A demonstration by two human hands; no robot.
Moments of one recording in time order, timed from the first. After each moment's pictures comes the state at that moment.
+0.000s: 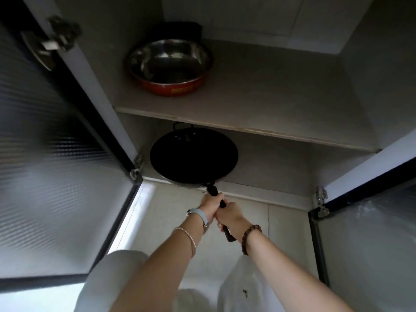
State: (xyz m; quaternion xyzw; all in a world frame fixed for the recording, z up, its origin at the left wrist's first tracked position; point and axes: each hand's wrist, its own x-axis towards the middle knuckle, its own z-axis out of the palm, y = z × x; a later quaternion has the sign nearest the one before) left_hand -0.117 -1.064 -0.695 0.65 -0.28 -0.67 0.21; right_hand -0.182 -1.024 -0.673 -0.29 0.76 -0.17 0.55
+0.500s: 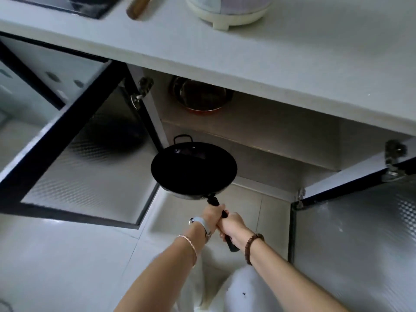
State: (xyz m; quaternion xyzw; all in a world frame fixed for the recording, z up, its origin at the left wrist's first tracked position) left_hand -0.080 -0.957 -0.479 0.69 -0.15 -0.68 0.18; right_hand -0.145 -0.926 -0.445 -0.26 0.76 -0.09 0.59
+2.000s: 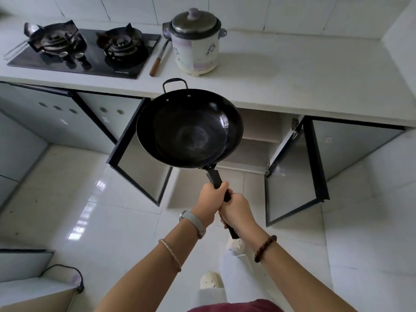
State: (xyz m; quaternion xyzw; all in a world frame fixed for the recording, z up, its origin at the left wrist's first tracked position) left_hand -0.068 -0.697 -0.089 0.63 -0.36 -0.63 0.26; right_hand -0.135 -0.651 -0.067 -0.34 0.73 -0.27 0.53
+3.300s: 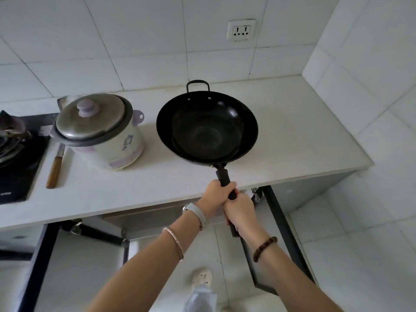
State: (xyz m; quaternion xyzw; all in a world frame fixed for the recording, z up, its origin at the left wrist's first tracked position) left_hand -0.297 -1.049 -0.065 0.49 -0.51 -0.69 0.13; right_hand -0.338 -0.975 -0.045 -0.20 0.81 -0.37 0.41
